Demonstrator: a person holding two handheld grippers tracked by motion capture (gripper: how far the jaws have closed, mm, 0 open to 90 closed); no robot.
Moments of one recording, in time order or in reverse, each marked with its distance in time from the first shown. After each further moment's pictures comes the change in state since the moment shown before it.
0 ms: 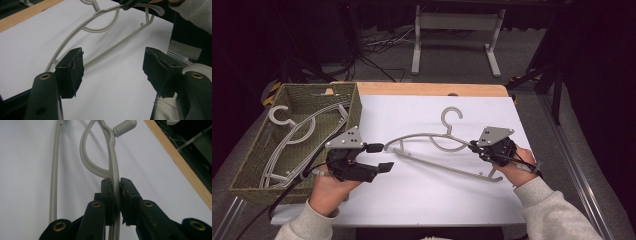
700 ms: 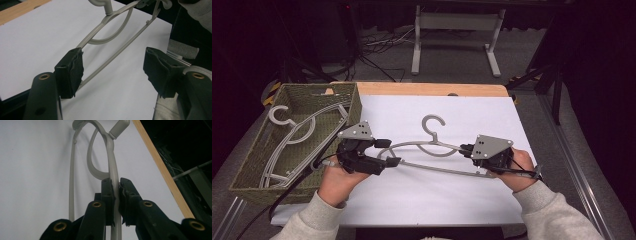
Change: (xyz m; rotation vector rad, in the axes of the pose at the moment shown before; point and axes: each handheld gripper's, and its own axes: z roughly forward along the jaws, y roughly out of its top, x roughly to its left) left arm 0.011 0.011 0.018 0.024 -0.036 -0.012; right arm 0.030 0.031 -0.027 -0.110 0.022 -0.175
